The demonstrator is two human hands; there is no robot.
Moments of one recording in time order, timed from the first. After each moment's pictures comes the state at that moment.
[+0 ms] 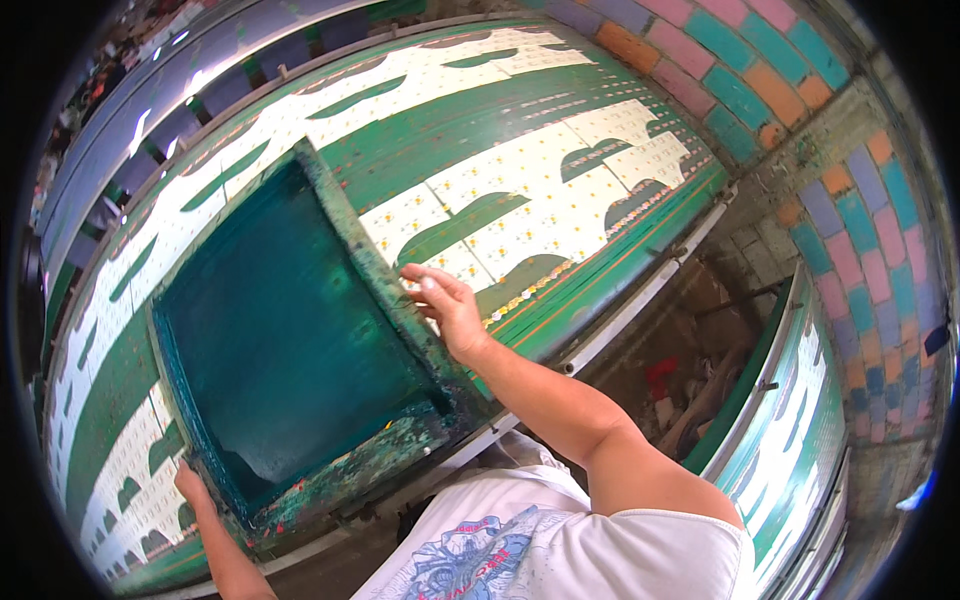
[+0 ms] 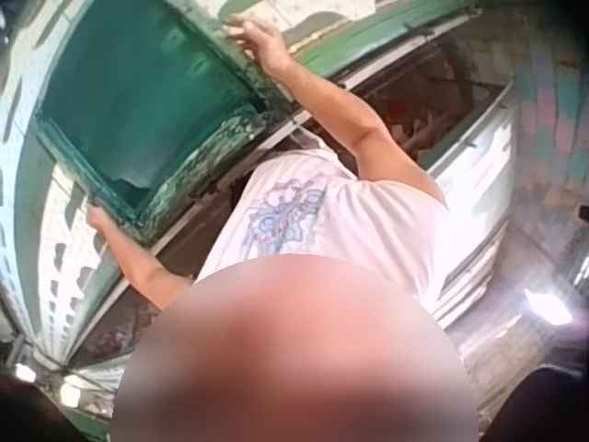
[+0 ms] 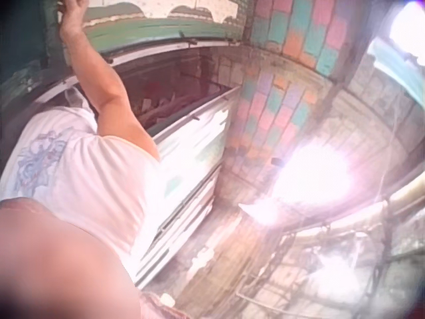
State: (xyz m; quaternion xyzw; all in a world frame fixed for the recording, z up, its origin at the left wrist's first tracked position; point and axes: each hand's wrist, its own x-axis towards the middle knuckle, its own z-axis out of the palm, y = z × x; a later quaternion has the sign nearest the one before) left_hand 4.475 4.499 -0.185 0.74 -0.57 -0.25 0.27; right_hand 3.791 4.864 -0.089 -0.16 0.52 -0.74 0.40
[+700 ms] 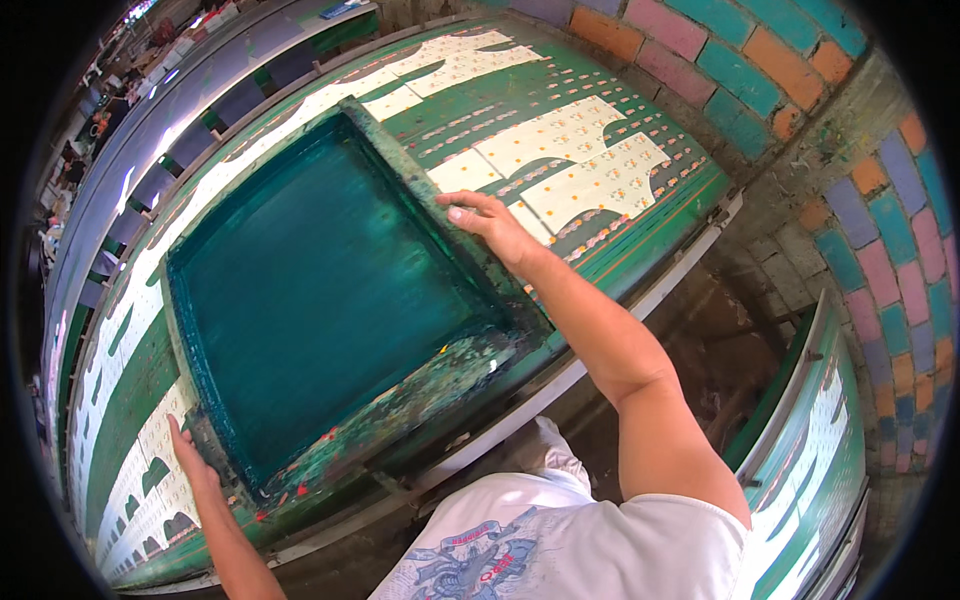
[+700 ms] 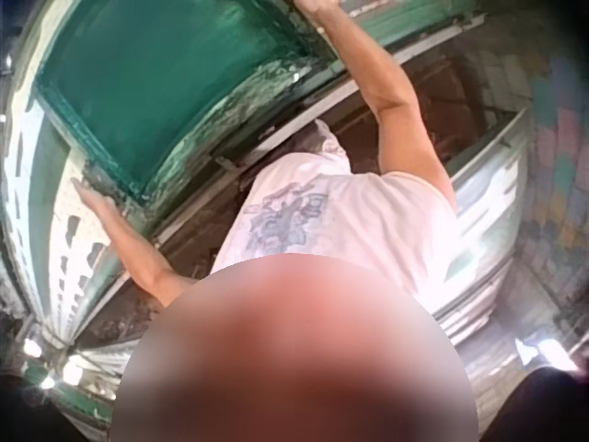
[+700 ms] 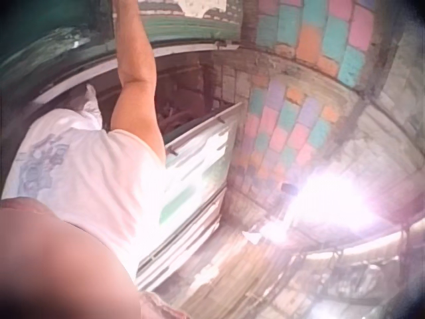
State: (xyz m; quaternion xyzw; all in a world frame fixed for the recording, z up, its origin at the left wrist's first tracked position) left_hand 4.016 4.696 -0.035 0.63 -0.40 -0.59 0.31; right_hand 3.343 5.030 -0.053 -0.34 0.61 -0.59 0.40
